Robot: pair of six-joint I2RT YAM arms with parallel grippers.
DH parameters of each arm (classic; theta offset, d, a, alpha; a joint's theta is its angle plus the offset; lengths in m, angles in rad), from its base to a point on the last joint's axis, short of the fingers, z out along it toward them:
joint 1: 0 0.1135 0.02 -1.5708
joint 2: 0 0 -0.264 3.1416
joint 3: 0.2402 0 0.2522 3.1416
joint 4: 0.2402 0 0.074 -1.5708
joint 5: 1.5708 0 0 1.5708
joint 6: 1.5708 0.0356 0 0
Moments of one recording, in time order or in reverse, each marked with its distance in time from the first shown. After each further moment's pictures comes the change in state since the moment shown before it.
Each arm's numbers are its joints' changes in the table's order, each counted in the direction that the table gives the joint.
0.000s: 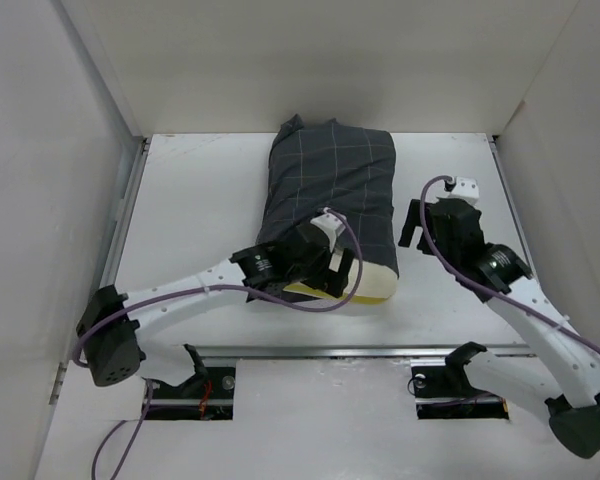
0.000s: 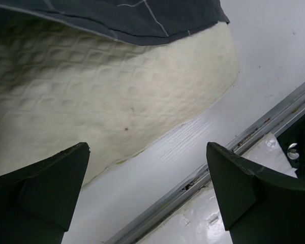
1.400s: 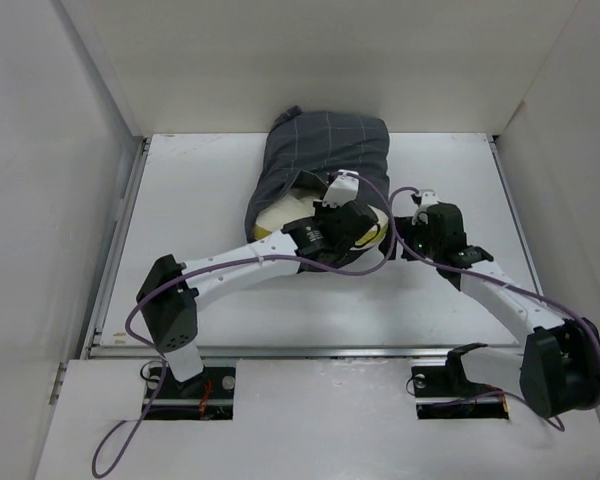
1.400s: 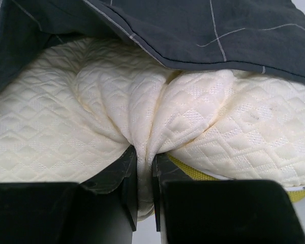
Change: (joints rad) left arm -0.042 0.369 0.416 0.105 -0.675 -0.092; right arm -0.279 0.266 -0.316 -0.523 -0.607 -0.232
